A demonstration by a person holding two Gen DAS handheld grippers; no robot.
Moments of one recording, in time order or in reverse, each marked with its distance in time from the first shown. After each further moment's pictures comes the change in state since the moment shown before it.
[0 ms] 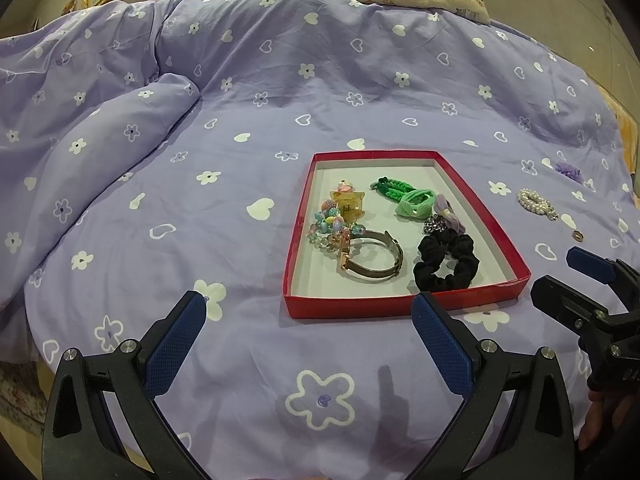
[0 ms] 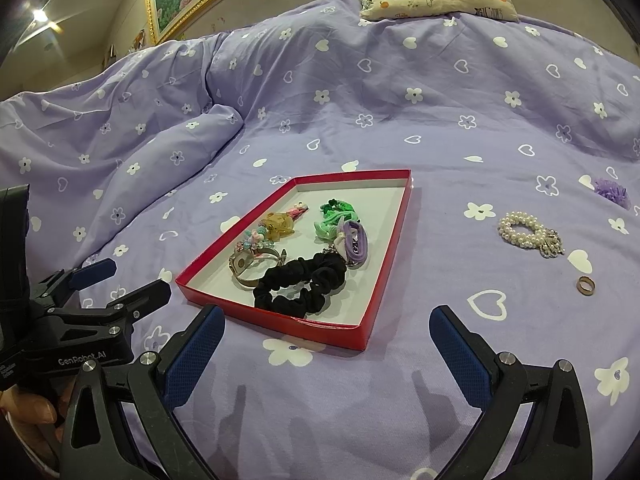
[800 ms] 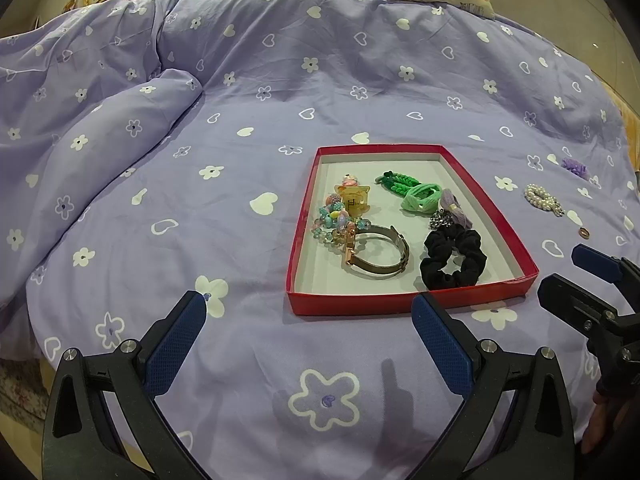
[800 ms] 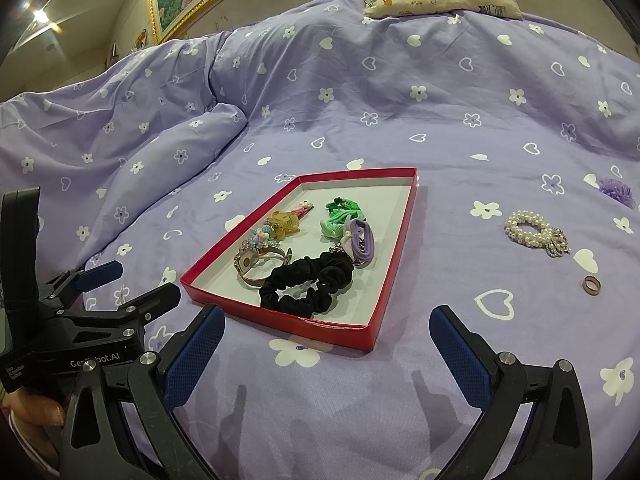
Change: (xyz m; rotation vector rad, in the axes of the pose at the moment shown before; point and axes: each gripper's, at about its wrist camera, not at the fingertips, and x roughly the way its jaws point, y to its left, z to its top) left arm 0.004 -0.001 -0.001 -0.001 0.018 0.019; right arm 0.002 0.002 0.002 0.001 0.007 0.017
